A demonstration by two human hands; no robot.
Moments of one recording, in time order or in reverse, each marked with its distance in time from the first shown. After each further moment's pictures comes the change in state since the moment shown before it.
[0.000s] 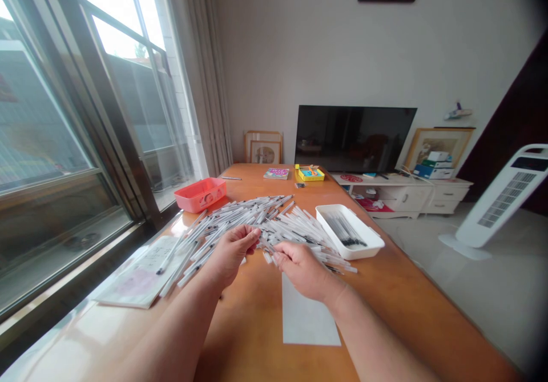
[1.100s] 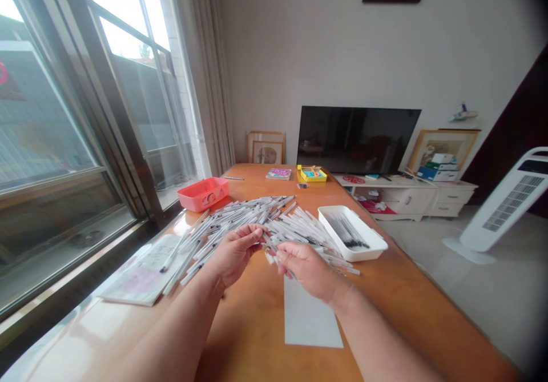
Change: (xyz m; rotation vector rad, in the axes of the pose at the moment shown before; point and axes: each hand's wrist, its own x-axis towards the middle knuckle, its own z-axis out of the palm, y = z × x) left_hand -0.001 0.005 0.002 -0.259 -0.117 -0.046; right_hand -0.001 -0.006 -0.004 0.303 -0.106 0.114
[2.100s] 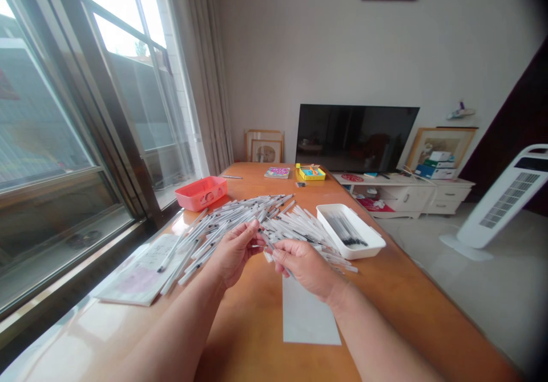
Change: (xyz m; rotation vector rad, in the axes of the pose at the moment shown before) left_hand -0.003 -0.003 0.006 -0.031 0.073 -0.017; right_hand 0.001 -0.007 0.004 0.191 0.026 0.032
